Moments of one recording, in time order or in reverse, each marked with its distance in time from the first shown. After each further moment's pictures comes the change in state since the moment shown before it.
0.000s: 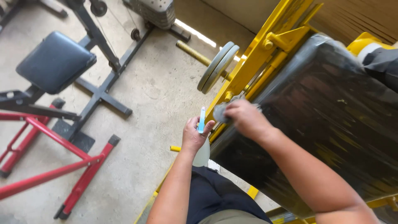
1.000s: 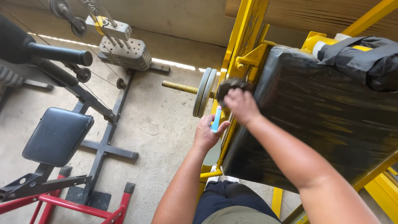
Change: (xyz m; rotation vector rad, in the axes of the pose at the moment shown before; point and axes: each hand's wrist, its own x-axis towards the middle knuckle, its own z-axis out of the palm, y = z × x) left_hand 0.083 0.068 -0.007 0.054 -0.314 0.415; right_hand 0.042 0.037 0.011 -0.705 -0.033 0.401
